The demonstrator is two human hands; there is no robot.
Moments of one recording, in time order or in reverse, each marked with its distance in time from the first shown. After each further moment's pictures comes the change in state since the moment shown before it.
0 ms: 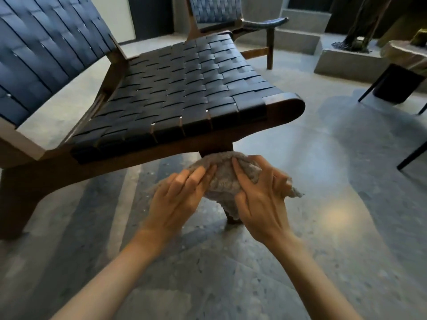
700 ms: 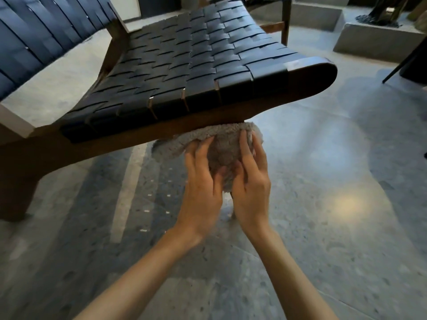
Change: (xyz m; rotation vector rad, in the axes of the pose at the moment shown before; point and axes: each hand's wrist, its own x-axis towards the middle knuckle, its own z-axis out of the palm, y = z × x) left_hand 0.014 0.054 0.004 -1.170 -0.098 -0.864; right_hand 0.001 -0.030 0.048 0.687 0.169 0.247
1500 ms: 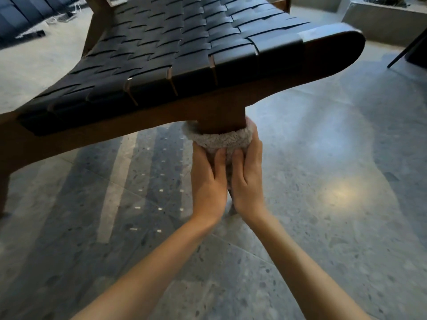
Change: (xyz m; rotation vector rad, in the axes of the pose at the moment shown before) left_hand 0.014 -0.026 0.045 -0.228 0.141 -0.219; right_hand 0.011 0.048 0.019 0.191 -0.039 0.089
